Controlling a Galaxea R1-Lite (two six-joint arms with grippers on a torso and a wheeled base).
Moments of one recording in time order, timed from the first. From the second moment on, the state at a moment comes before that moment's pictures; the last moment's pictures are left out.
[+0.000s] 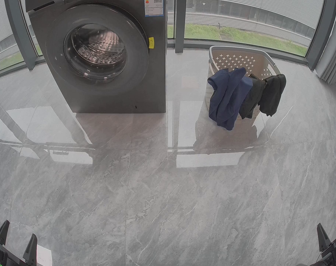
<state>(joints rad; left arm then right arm) 0.00 0.02 -0.02 0.00 0.01 -0.03 -0.01 0.02 -0.02 0.00 0.03 -0.03</state>
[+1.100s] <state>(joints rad) 0.00 0.02 -0.02 0.00 0.01 -0.03 -0.01 0.02 -0.02 0.00 0.02 0.01</state>
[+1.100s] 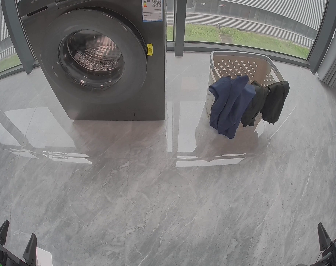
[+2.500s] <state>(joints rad) 0.00 0.02 -0.02 0.00 0.01 -0.04 -0.01 0.02 -0.02 0.00 0.02 0.00</state>
